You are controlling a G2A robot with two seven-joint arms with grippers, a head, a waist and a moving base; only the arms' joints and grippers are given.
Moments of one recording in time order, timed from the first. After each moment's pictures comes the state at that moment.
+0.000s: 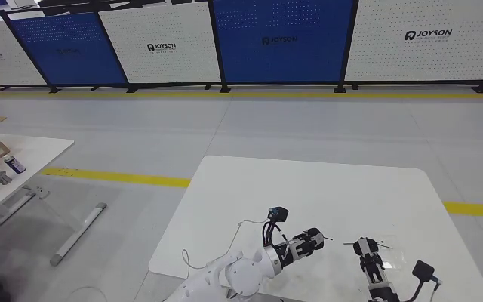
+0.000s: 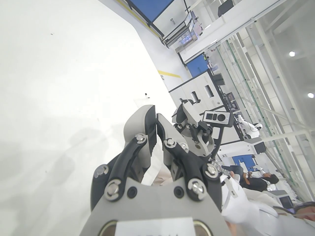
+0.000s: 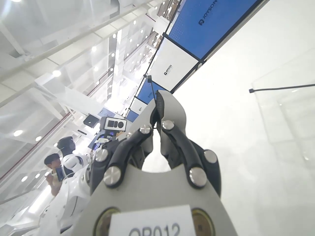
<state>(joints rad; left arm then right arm) 1.26 -1.21 -0.73 -1.60 0.14 -0.07 -0.13 -1.81 -1.07 1.22 -1.77 -0.24 -0.30 -0.31</state>
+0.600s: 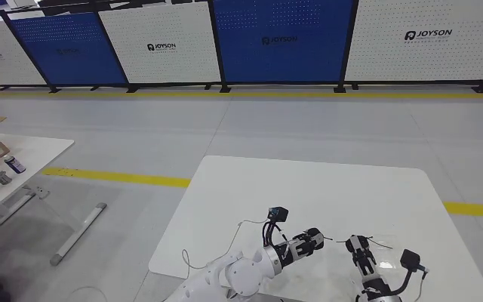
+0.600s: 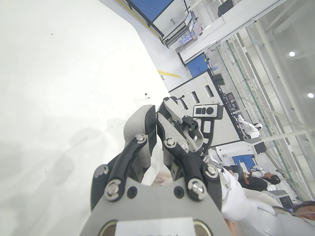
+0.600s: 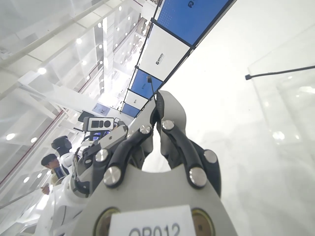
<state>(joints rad) 1.26 -1.21 -0.73 -1.60 0.14 -0.07 -0.13 -1.75 -1.09 1.20 -1.74 -0.18 -0.20 -0.19</state>
